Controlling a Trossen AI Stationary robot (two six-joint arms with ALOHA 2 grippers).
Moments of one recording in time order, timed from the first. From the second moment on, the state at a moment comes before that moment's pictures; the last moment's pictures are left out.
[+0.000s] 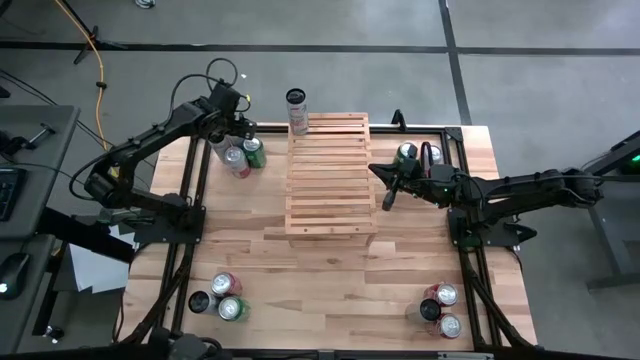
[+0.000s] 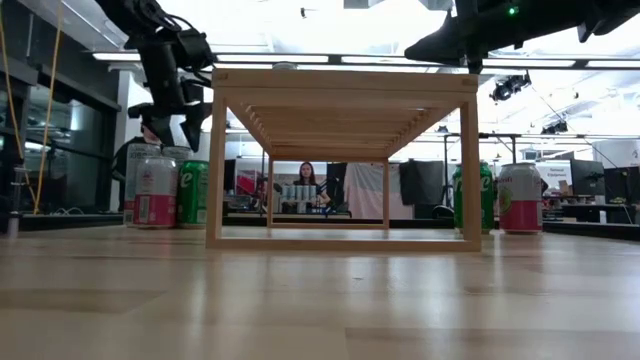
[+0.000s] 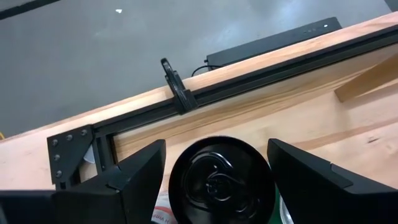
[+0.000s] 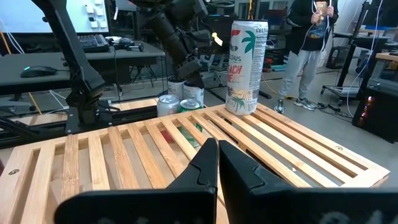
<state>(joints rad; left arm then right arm) 0.94 1.32 1.04 -0.72 -0.26 -0.23 -0.03 0.96 0.52 0.37 0.43 0.00</state>
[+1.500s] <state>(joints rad) 0.94 1.32 1.04 -0.82 -0.22 -0.23 -0.03 0.96 0.52 0.36 0.42 0.00</state>
